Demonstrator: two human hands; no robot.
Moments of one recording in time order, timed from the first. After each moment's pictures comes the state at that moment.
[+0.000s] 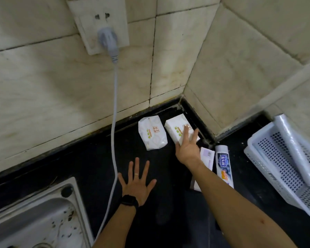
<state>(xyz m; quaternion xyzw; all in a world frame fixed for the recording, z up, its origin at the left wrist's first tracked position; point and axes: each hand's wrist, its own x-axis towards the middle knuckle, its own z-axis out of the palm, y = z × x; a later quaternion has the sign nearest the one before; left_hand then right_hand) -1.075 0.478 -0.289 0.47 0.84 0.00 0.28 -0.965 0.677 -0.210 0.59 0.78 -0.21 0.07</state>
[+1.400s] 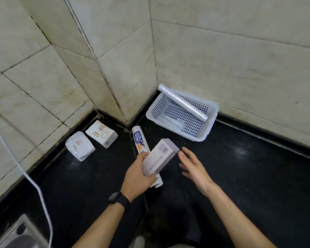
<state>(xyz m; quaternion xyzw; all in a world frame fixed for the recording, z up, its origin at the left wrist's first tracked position) -0.805 0.508 -0.121 0.58 0.67 0.24 0.40 -0.584 0.528 -0.110 0.58 0.38 -0.66 -0.29</state>
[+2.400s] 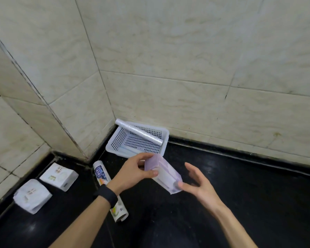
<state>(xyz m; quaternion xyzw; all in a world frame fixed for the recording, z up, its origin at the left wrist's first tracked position) -0.687 0.568 -0.025 0.68 0.49 0.23 0.50 -0.445 0.465 -0.074 0.61 0.41 -0.53 -0.41</state>
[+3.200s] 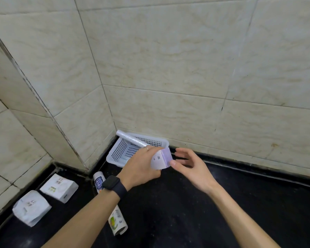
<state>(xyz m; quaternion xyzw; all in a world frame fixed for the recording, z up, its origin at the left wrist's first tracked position) -0.652 0.587 0.019 0.85 0.45 0.17 0.21 -0.450 0.515 0.003 0.58 0.50 -0.44 -0.47</state>
